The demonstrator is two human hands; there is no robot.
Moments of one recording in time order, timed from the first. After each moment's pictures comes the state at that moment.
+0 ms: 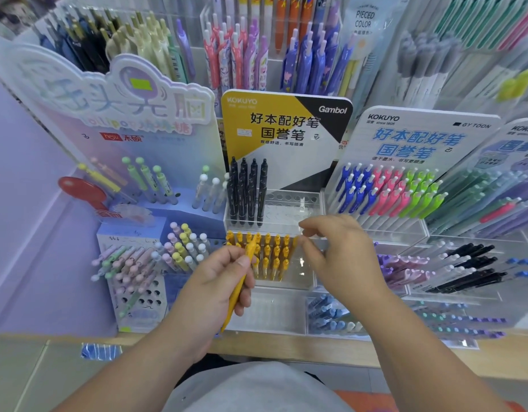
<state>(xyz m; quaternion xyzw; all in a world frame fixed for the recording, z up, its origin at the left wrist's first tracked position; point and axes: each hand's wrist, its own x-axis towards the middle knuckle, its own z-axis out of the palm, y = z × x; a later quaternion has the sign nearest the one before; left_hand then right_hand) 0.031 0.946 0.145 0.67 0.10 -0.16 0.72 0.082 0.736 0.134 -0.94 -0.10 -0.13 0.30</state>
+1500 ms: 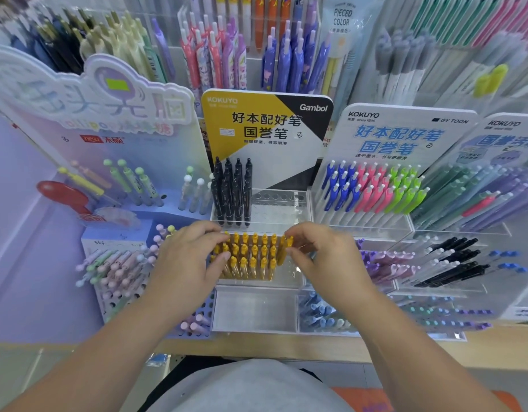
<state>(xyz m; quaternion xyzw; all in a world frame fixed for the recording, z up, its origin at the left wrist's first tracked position) 0.074 0.978 0.112 0.96 -0.12 0.04 0.25 0.074 0.730 0.131 -0.92 -0.11 -0.08 0.36</state>
